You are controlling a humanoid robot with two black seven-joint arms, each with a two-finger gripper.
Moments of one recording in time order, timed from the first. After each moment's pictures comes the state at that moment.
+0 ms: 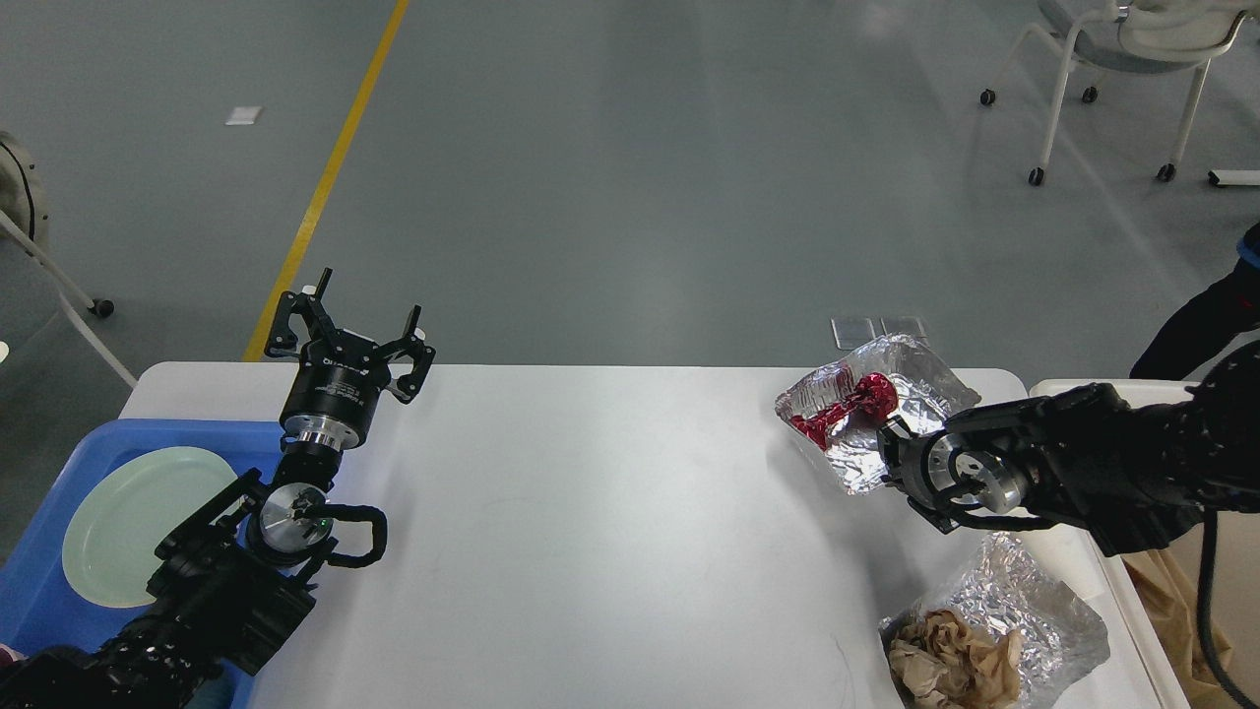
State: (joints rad) left arm -0.61 0.08 -1.03 -0.47 -0.04 -0.54 -0.38; right arm 1.37 -0.24 -1.05 1.04 0.54 -0.07 -0.09
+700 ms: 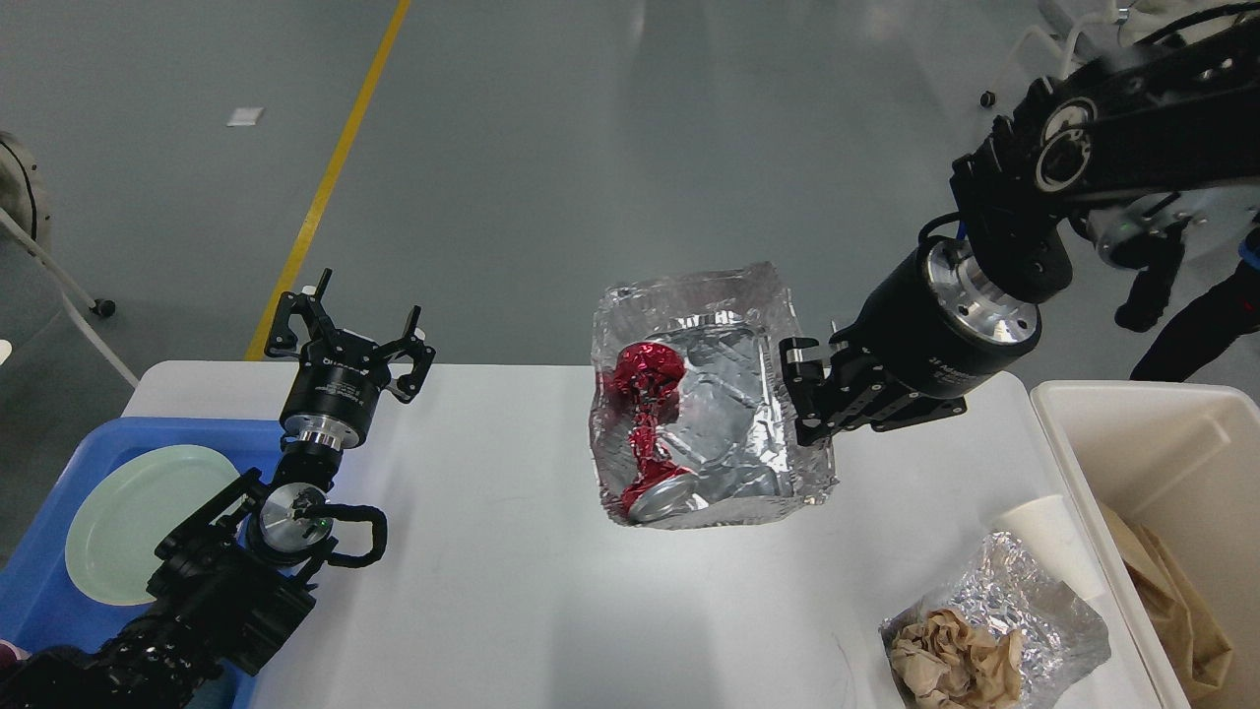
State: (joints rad) left arm -0.61 0.08 -1.03 -0.47 -0.04 -0.54 -0.38; right arm 2.43 -0.28 -1.13 1.70 0.17 0.63 -0.07
